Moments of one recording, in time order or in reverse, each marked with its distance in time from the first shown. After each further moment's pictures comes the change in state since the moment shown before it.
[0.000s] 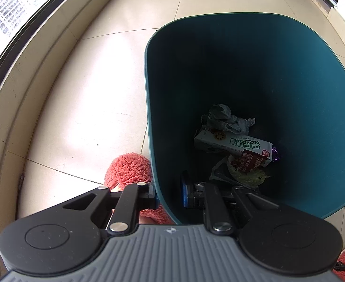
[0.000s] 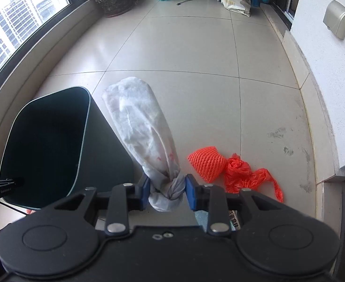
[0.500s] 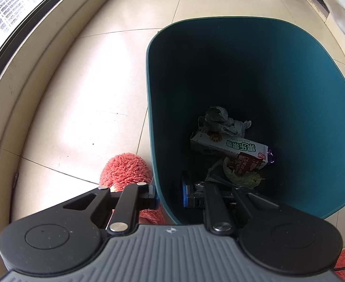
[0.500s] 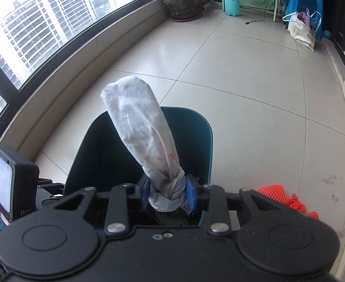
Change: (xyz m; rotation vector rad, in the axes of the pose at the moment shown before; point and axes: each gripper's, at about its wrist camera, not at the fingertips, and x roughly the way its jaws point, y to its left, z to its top) left arm -0.004 0.010 0.001 -0.018 -0.002 -0.035; right arm 0.022 0.133 0.034 -0.187 -0.003 0.151
